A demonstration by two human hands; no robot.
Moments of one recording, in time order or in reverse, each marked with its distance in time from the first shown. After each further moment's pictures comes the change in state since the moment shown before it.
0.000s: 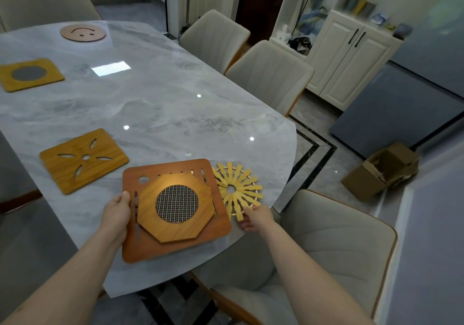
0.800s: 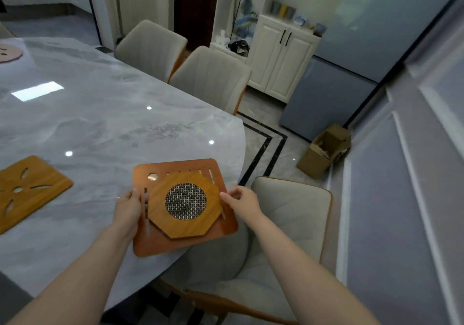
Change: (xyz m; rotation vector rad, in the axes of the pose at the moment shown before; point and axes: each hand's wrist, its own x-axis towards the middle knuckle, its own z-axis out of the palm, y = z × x) left_hand -0.060 0.028 0.097 -0.035 -0.288 0.062; right_hand -0.060 0.009 -0.068 -0.065 0.191 -0.483
